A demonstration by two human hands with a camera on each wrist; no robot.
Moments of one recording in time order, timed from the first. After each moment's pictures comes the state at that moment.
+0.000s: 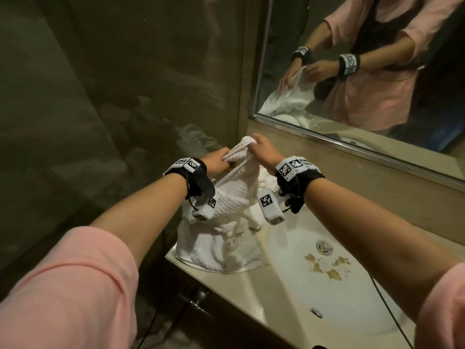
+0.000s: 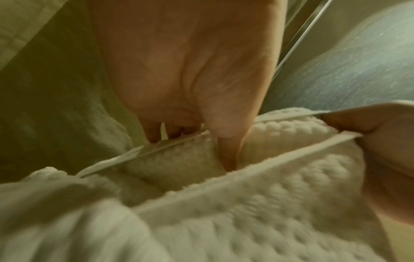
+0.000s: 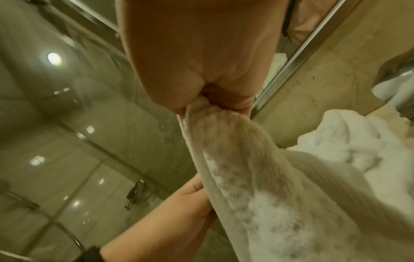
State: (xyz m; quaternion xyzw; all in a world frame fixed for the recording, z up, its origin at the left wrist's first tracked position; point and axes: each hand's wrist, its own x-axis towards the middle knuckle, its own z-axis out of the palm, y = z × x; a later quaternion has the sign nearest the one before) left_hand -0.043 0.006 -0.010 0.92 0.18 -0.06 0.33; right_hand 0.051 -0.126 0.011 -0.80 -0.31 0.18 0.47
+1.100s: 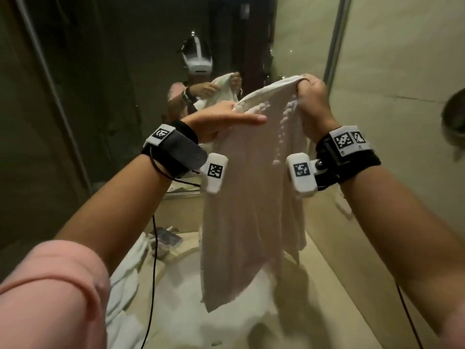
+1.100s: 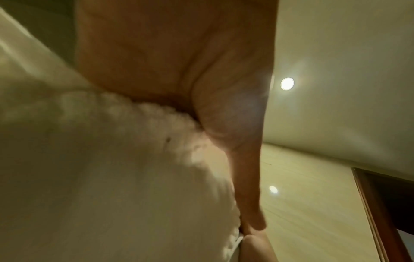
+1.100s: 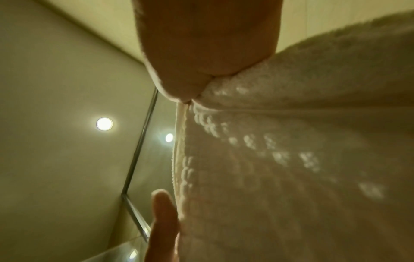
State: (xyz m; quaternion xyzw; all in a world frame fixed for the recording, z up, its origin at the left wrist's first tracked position) left_hand -0.018 -0.389 0.297 0.78 -0.27 -0.09 0.56; right_hand 0.006 -0.588 0.305 -0.68 -0.13 -0.34 0.63
